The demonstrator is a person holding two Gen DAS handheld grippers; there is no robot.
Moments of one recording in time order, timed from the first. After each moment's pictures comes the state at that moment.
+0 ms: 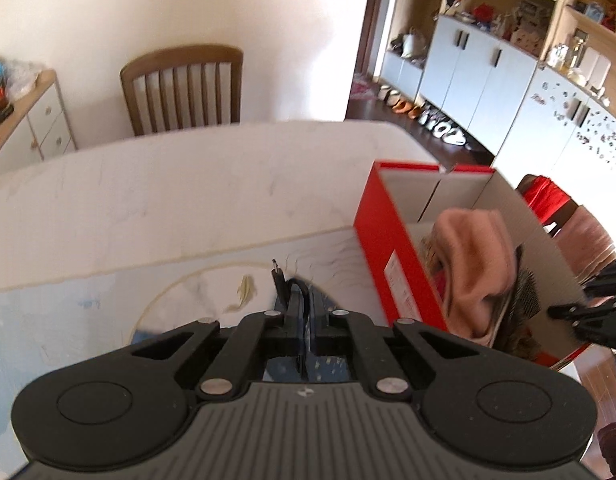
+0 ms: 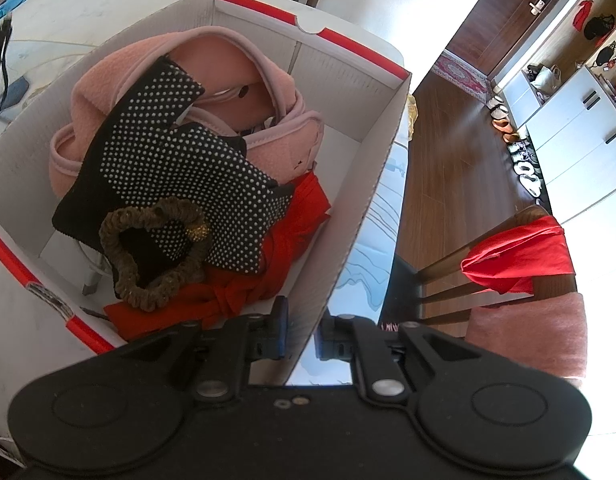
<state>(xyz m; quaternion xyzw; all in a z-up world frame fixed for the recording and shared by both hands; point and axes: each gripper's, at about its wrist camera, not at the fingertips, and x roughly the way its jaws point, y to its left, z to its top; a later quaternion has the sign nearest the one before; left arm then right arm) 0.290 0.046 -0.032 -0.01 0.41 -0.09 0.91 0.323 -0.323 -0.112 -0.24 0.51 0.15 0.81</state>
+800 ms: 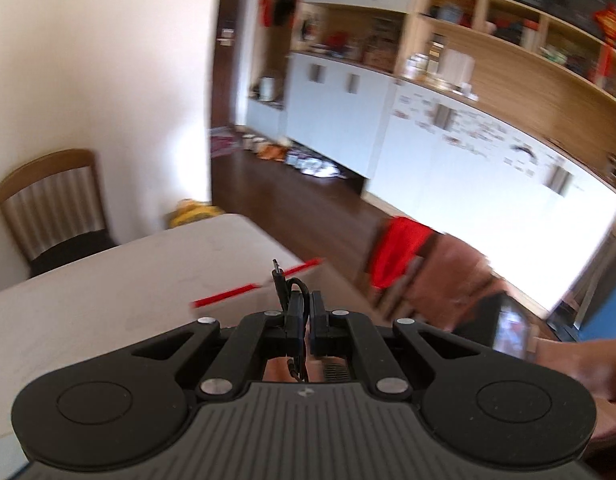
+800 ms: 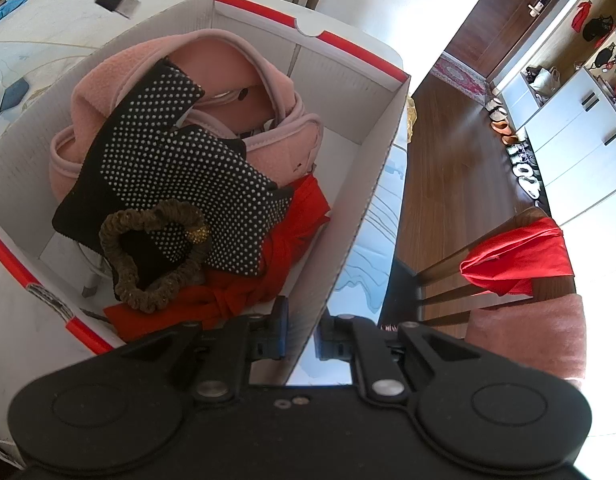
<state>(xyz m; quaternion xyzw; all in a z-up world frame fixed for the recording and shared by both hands) 0.307 -0.065 0.081 0.04 0.33 -0.30 0.89 0.324 -0.318 -0.108 -0.24 0.51 0.15 0.81</state>
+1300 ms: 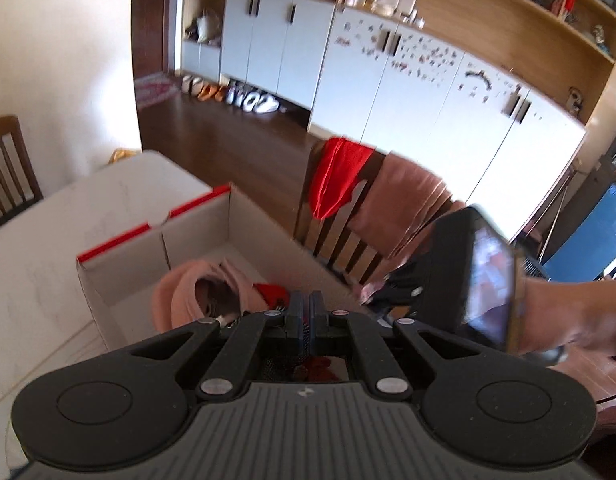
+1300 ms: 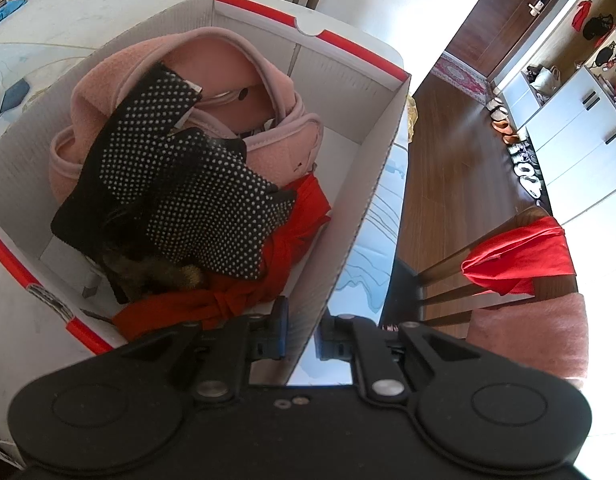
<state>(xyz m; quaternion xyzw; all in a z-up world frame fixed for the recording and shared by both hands) 0.316 -0.145 0.005 0.08 0.42 -0.35 0.84 0.322 -0.319 -0.109 -0.24 0.51 0.15 0.81</state>
